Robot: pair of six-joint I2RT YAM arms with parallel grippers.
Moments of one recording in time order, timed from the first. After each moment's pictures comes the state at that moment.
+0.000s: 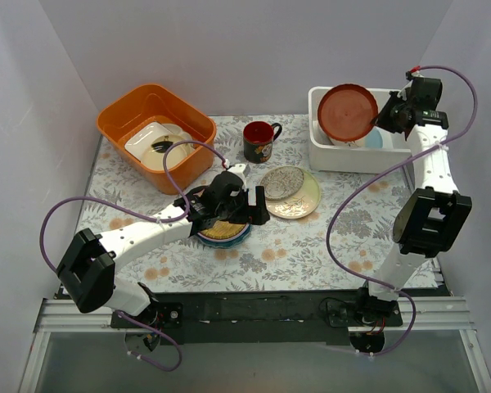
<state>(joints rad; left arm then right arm) -0.83 1.41 0.99 -0.27 0.00 -0.65 -0.17 1.79 1.76 -0.58 -0.25 0.29</state>
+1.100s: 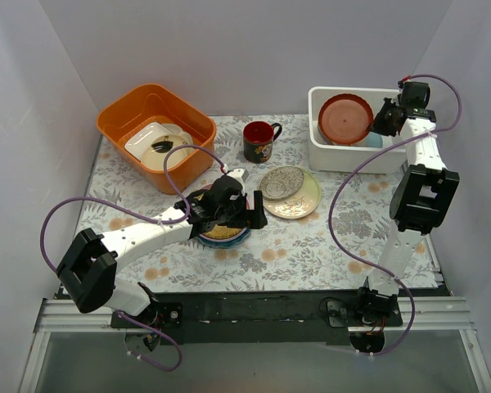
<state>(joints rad) -0.83 1.41 0.94 -0.26 0.00 -0.66 -0.20 2.06 1.90 -0.56 -0.25 0.30</state>
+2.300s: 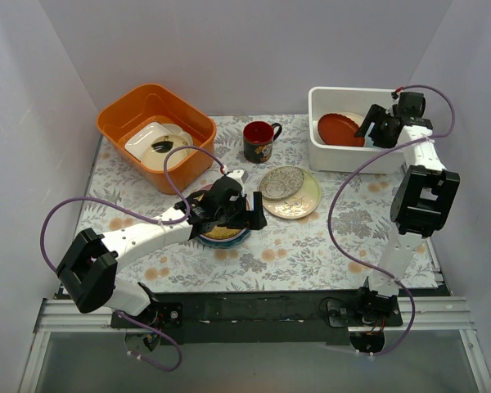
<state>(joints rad) -0.83 1.41 0.93 -0.26 0.00 -0.67 -0.20 2.05 1.79 -0.54 -0.28 0.26</state>
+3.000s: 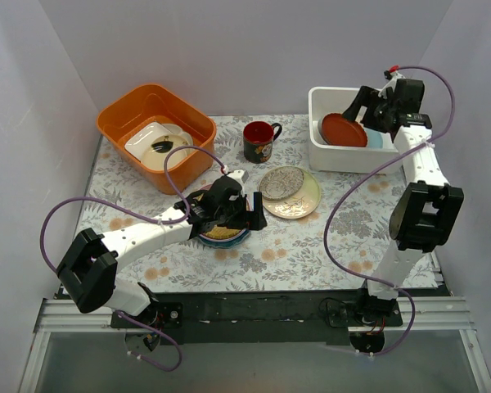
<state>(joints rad) -0.83 1.41 0.93 -0.26 0.02 -0.66 -0.13 1.86 1.71 -0.42 -0.38 0.26</state>
